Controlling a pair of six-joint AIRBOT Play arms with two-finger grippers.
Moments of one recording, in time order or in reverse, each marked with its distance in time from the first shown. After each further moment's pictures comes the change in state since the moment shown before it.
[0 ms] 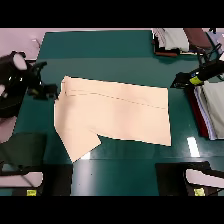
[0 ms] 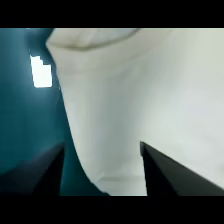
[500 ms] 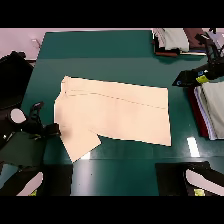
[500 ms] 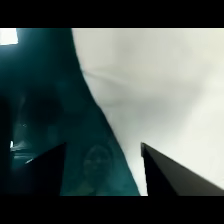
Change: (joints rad) left arm 0.002 0.494 -0.702 -0.100 0.177 -0.112; right arm 0.058 0.141 -0.001 0.002 0.032 -0.019
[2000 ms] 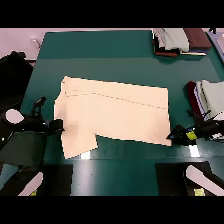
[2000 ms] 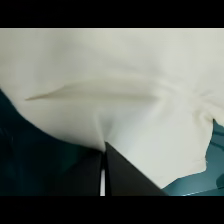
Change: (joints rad) left arm 0.000 0.032 0.009 -0.210 0.056 0.135; right arm -0.402 0.093 -0.923 0.156 -0.060 -0.077
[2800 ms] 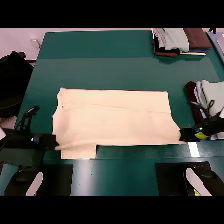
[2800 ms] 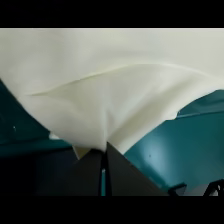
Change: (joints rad) left arm -0.001 0.378 -0.008 0.023 -0.402 -0.097; right arm 0.238 0.317 0.171 -0.315 0.183 0.041
